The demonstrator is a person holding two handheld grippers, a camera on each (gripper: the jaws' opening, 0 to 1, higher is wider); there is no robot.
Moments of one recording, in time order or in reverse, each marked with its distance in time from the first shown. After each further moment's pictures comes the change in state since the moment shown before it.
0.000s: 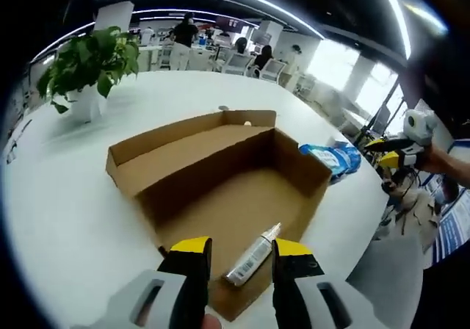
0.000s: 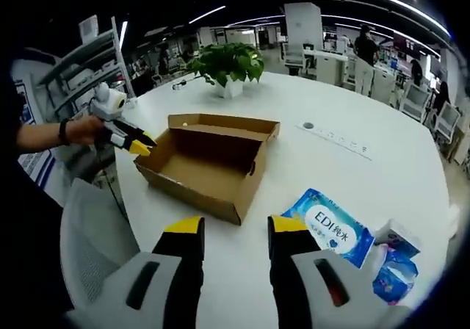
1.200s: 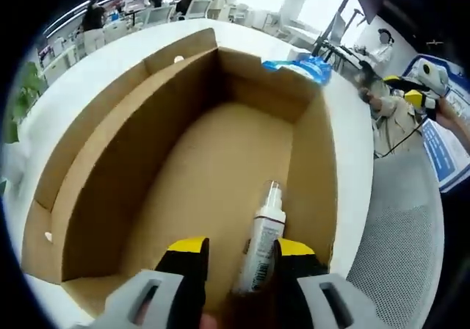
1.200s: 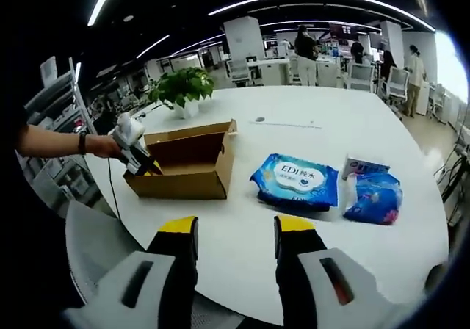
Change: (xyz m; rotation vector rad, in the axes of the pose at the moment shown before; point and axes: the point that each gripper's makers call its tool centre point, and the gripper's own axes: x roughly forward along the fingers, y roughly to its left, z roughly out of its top) left arm 0.065 -0.007 -0.038 0.306 0.361 -0.192; right arm -0.070 0.015 -0.060 0.246 -0.133 -0.228
